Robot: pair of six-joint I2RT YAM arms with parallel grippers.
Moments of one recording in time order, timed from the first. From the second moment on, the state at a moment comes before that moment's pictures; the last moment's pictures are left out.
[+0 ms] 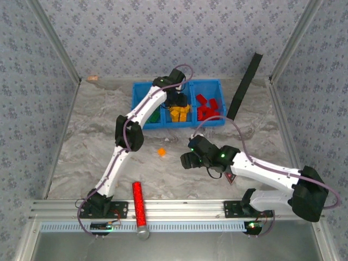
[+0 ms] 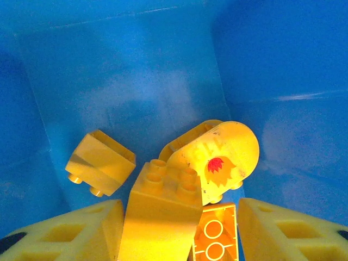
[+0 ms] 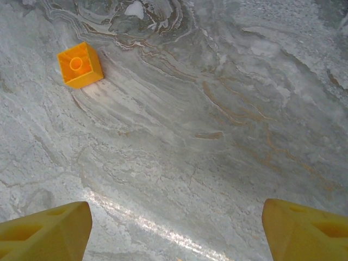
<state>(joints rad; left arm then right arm) -0.58 2.60 2.64 -1.14 0.04 -0.43 0.96 1.21 0.79 -0.56 0.17 0.55</state>
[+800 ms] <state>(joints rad) -0.52 2.25 2.61 -1.13 0.24 -0.41 1.00 1.85 1.18 -0.36 0.07 0.30</state>
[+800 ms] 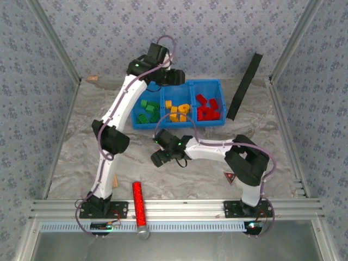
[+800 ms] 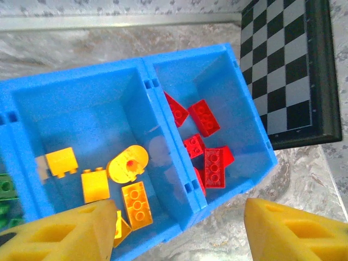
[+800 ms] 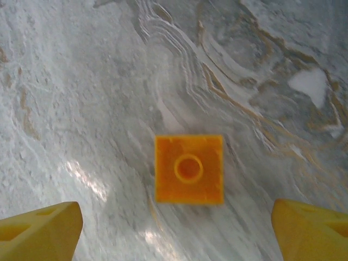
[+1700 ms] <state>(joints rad) -0.48 0.98 1.44 -1.14 0.07 -0.32 0.96 1.99 1.29 -0.38 0.09 0.26</state>
